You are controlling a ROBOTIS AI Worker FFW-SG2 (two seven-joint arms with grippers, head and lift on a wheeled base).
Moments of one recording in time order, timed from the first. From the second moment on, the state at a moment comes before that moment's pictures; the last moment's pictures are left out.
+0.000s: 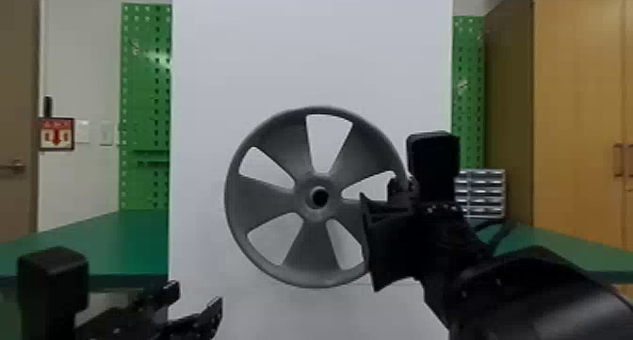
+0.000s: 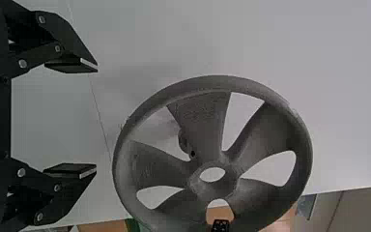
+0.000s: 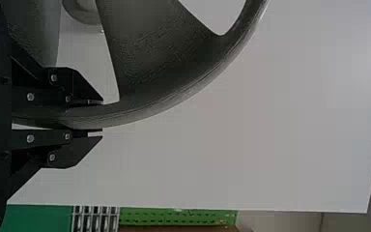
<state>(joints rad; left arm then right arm) -0.22 0.12 0.05 -2.33 0.15 0.80 -0.43 -0.73 0.00 0.26 -1.95 0.03 0.80 -0.30</state>
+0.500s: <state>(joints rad) -0.23 0.12 0.05 -2.33 0.15 0.80 -0.43 -0.74 0.00 0.27 -1.95 0.04 0.81 -0.31</state>
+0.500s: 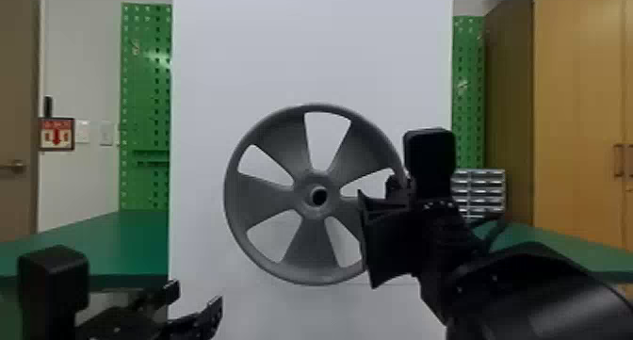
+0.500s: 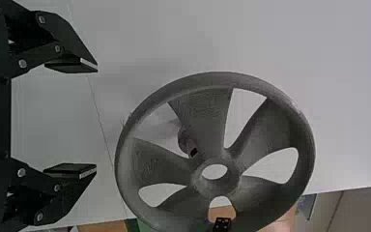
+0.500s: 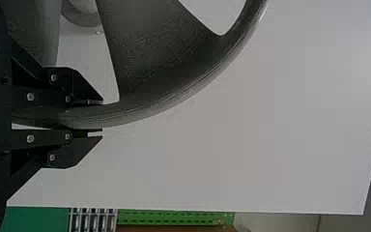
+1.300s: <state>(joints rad) -0.23 0.12 0.05 -2.33 0.14 0.80 -0.43 -0.74 0.00 0.26 -1.94 0.04 0.81 -0.31</state>
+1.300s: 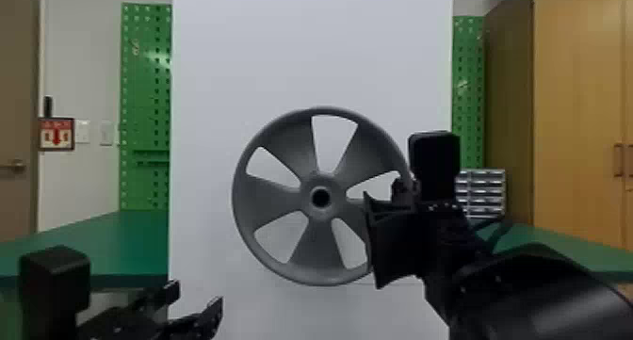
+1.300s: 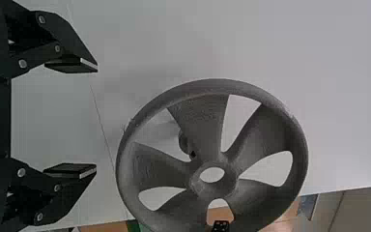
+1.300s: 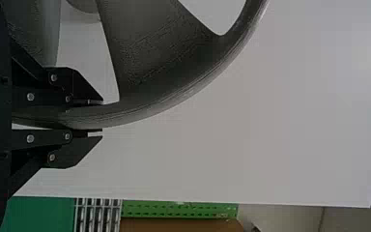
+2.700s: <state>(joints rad) -0.23 0.12 0.03 -2.33 0.13 0.80 -0.43 -0.78 -0.02 0.23 -1.80 0.02 0.70 -0.29</state>
